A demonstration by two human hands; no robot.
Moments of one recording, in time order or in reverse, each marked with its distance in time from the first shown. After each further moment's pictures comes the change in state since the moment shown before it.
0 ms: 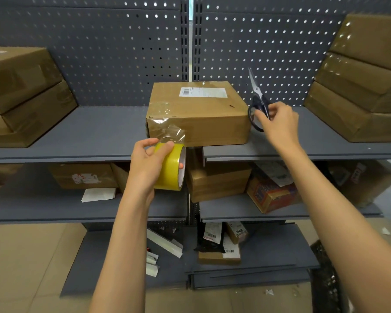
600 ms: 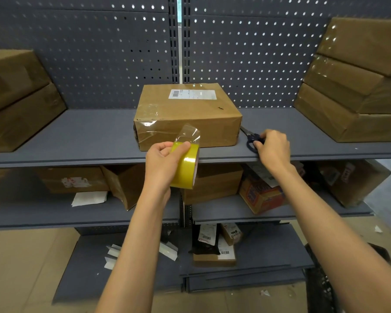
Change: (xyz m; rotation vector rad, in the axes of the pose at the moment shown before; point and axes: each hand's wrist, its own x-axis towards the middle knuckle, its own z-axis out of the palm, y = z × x) left_hand 0.004 -0.013 0.047 -0.004 -0.008 -0.016; right_hand -0.014 0.047 0.004 -0.415 -0.132 0.098
